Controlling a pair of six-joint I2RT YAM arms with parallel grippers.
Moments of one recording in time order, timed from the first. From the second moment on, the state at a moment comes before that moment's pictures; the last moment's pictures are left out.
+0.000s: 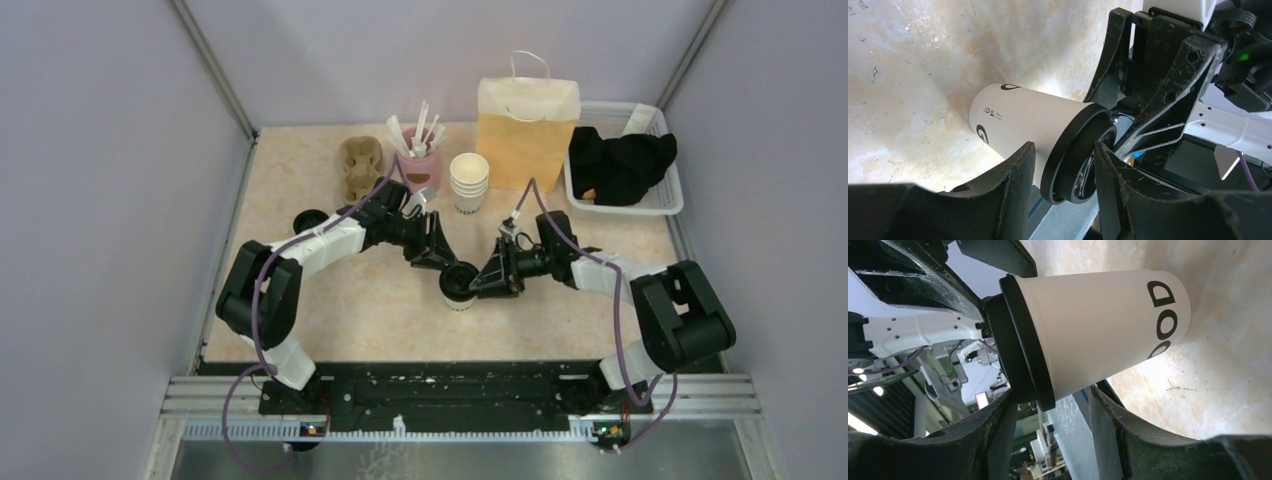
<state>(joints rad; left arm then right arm) -0.52 1.69 1.10 -0.31 0.78 -0.66 0.37 1.47 0.62 0.05 -1.01 0.78</state>
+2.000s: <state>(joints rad) -0.54 1.51 0.81 -0.18 0.78 -0.77 0.36 1.53 0.62 0.02 -1.09 0.68</state>
